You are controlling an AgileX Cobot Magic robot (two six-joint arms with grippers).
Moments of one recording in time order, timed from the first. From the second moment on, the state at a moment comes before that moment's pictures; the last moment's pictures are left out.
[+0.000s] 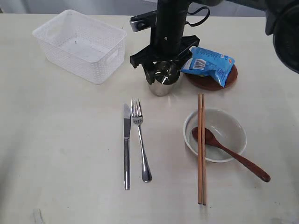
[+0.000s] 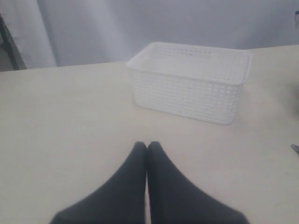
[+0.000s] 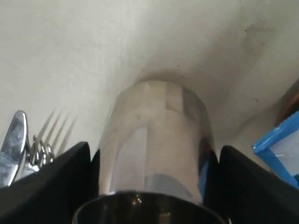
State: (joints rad) left arm -0.15 0.00 0.00 0.06 0.33 -0.02; right arm 0.57 2.26 -1.88 0.04 1.22 0.00
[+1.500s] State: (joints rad) left arm -0.15 0.00 0.00 0.06 0.33 -0.02; right arm 0.57 2.26 -1.94 0.05 1.21 -0.01
